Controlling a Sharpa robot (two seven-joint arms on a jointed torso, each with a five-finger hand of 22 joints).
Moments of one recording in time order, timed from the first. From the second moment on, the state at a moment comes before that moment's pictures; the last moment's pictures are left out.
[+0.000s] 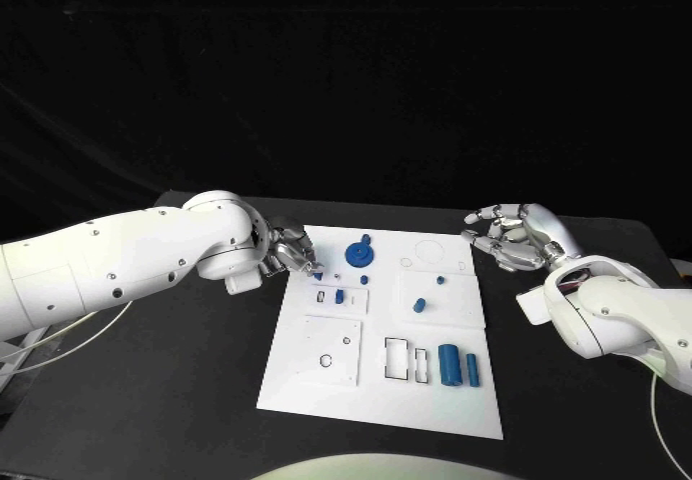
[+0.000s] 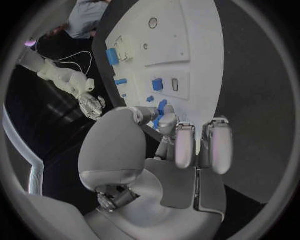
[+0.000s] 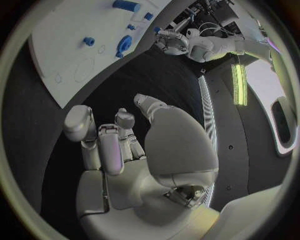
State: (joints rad) left arm 1.28 -0.86 -0.06 1.52 -0.93 0.11 -0.48; left_hand 1.23 -0.21 0.80 0.28 0.10 0.79 0.07 0.80 0.83 1.28 -0.01 1.20 0.99 1.47 -0.06 1.46 1.31 0.05 1.44 0.04 1.48 1.31; right arm 1.22 -0.93 -0.17 1.58 -0.69 -0.65 0.21; right_hand 1.25 -0.16 0.40 0.15 0.26 0.77 0.18 0.27 0.50 1.11 0.10 1.14 1.02 1.47 0.02 1.44 1.29 0.11 1.27 0.13 1.11 1.22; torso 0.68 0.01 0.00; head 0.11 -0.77
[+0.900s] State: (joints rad) left arm 1.21 -0.92 -0.07 1.62 -1.08 -0.04 -0.40; left_hand 1.22 -0.22 0.80 0.28 0.14 0.81 0.06 0.80 0.84 1.29 -0.02 1.21 1.00 1.47 -0.07 1.46 1.31 0.05 1.45 0.04 1.48 1.31; right arm 1.22 -0.93 -0.17 1.58 -0.69 -0.65 0.21; right_hand 1.25 -0.16 0.40 0.15 0.26 0.77 0.18 0.27 0.50 1.11 0.10 1.14 1.02 1.47 0.02 1.44 1.29 0.11 1.27 0.13 1.11 1.22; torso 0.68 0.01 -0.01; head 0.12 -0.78
